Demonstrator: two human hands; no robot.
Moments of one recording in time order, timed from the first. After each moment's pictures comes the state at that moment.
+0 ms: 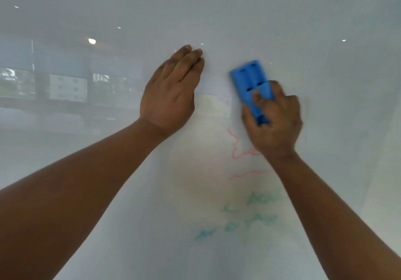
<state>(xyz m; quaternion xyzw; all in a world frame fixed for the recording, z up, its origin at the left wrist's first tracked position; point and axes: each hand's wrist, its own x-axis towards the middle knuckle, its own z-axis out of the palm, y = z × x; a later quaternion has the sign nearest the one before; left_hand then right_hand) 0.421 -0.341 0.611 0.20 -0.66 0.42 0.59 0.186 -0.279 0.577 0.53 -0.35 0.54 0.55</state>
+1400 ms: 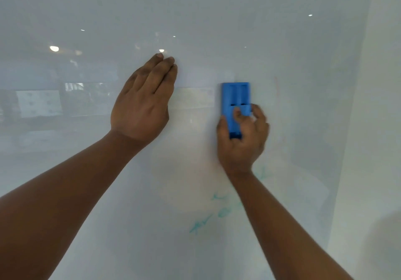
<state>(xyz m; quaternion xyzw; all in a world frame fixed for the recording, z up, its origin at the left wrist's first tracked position) 0.422 -0.340 0.595 0.17 -0.71 0.43 0.53 0.218 -0.292 0.502 0.39 -0.40 0.72 0.41</state>
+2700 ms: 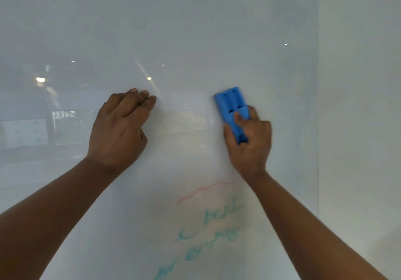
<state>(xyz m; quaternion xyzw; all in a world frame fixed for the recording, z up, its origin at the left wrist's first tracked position) 0.374 -0.330 0.612 0.18 -0.71 0.40 0.56 0.093 -0.270 0.556 0.48 -0.38 0.63 0.47</state>
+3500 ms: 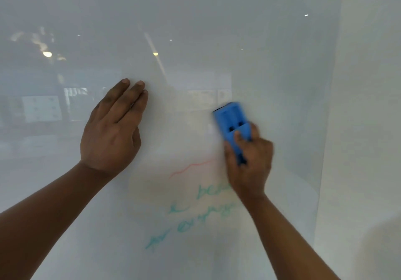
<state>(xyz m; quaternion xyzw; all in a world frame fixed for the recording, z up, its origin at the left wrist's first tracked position) 0.370 -0.329 0.552 0.19 -0.71 0.41 0.53 0.094 -0.266 0.458 0.49 -0.40 0.63 0.45</state>
